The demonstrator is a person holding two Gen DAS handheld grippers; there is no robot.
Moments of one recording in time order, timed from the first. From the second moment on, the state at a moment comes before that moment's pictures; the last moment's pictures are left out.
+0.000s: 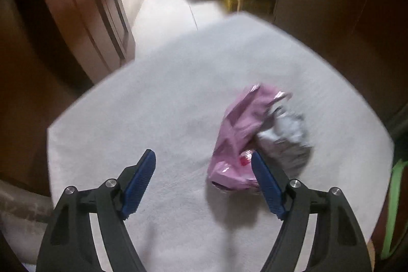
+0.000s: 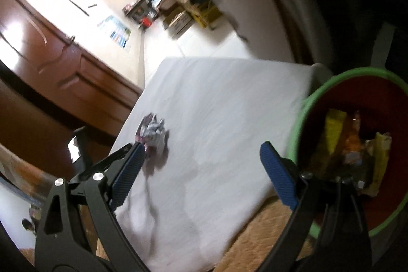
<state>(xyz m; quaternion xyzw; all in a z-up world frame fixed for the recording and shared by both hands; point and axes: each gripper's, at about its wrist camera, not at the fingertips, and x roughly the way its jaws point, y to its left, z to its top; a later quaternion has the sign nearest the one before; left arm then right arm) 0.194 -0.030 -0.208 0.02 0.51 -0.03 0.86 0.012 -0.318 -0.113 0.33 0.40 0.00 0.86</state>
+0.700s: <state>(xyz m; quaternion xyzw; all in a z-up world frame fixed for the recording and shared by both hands) 0.105 0.025 -0.183 -0.04 0.51 -0.07 0.86 0.174 -0.172 -0.166 0.20 0.49 0.10 0.84</state>
